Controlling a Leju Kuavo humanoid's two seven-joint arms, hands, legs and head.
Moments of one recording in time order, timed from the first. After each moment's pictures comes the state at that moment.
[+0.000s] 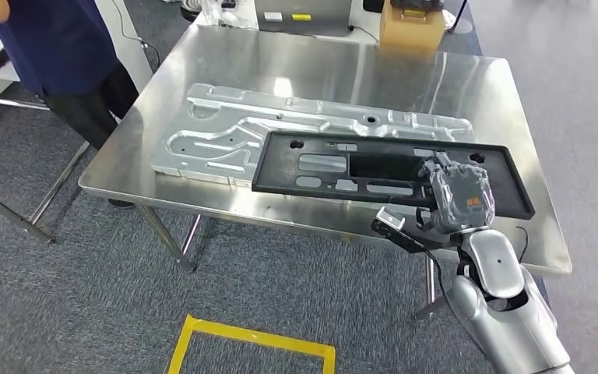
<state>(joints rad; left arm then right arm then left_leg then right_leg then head) -0.05 0.04 -1.18 0.00 1.17 0.07 -0.14 -0.43 -0.29 0.32 -1.53 1.23 -0.30 0.17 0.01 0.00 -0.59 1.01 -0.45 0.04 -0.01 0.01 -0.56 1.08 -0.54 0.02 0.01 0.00</state>
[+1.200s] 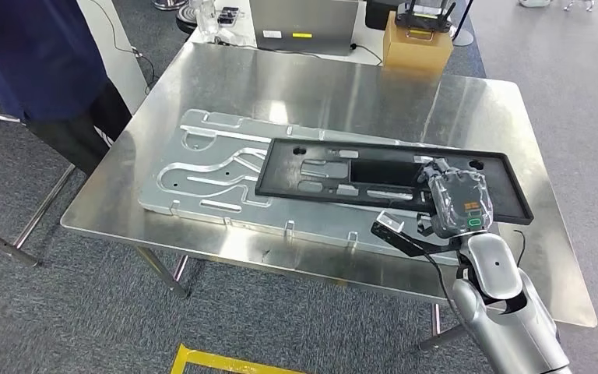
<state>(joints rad) -0.05 0.04 -1.22 0.00 1.23 0.07 -0.14 -0.41 -0.29 0.32 -1.51 1.23 -0.29 0.17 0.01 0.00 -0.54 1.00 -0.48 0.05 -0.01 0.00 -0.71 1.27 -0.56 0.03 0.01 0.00</state>
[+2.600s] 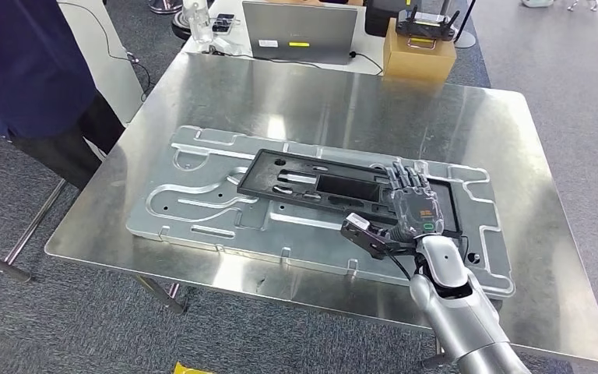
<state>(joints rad) -0.05 0.01 -1.25 0.00 1.30 0.04 -0.12 -0.51 -0.10 0.35 -1.12 1.18 -0.32 0.17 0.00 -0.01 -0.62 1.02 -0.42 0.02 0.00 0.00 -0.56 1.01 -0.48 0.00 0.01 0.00</state>
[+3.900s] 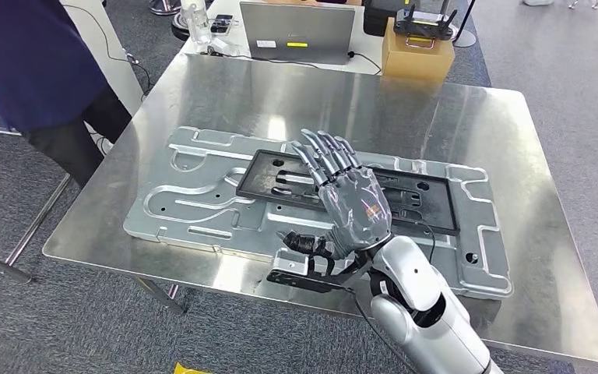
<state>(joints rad) -0.05 0.00 -1.29 0.00 1.36 0.06 -0.13 -0.47 -0.06 0.62 -1.68 1.07 -0.27 0.07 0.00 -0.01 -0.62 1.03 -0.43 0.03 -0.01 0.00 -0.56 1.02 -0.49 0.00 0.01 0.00</state>
